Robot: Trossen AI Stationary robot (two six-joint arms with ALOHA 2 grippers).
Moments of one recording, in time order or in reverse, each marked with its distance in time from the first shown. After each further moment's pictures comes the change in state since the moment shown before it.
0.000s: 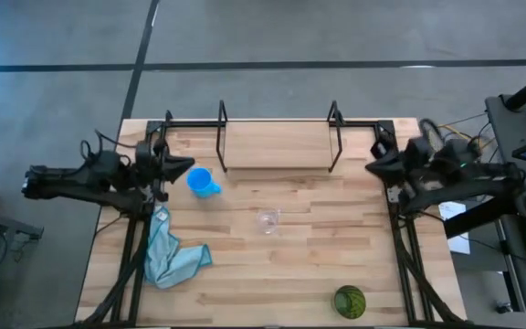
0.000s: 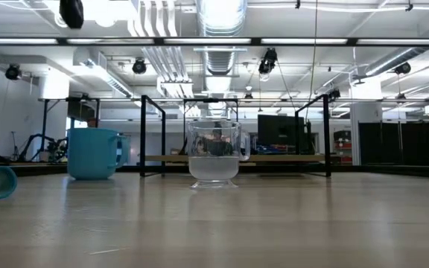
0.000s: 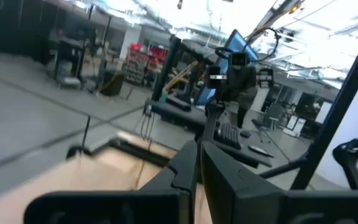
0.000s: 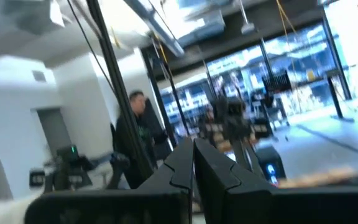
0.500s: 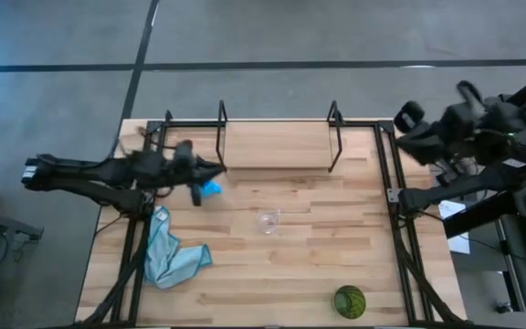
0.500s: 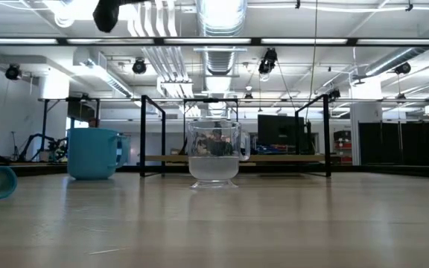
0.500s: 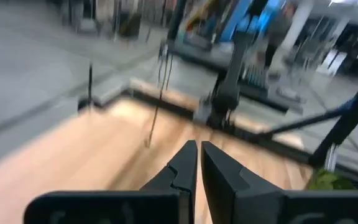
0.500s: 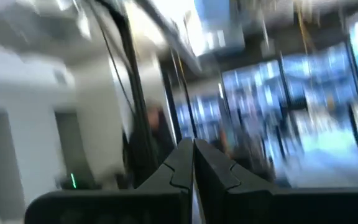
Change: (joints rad) left arm -0.001 0.327 0.207 -0.120 -0.015 -0.055; right arm 0.000 0.250 0.567 -0.391 -0.062 -0.078
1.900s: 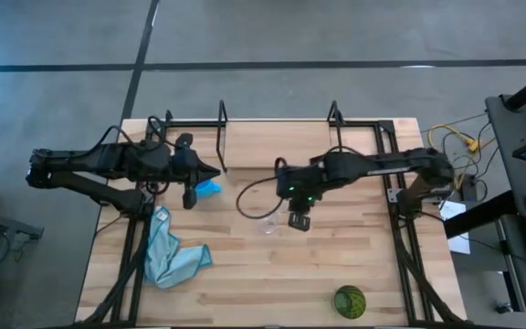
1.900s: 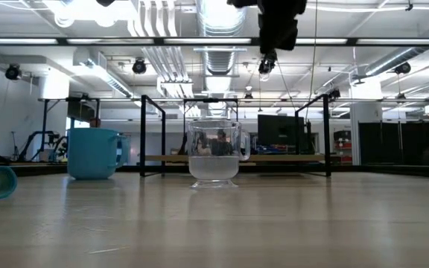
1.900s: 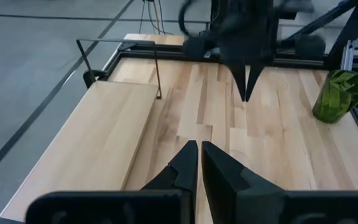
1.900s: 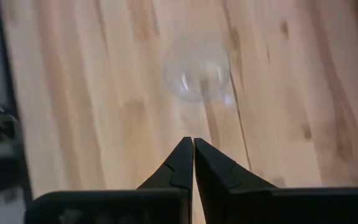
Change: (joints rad) left arm 0.001 0.103 0.341 -0.536 0.078 0.236; right arm -0.001 0.966 0.347 -0.848 0.011 0.025
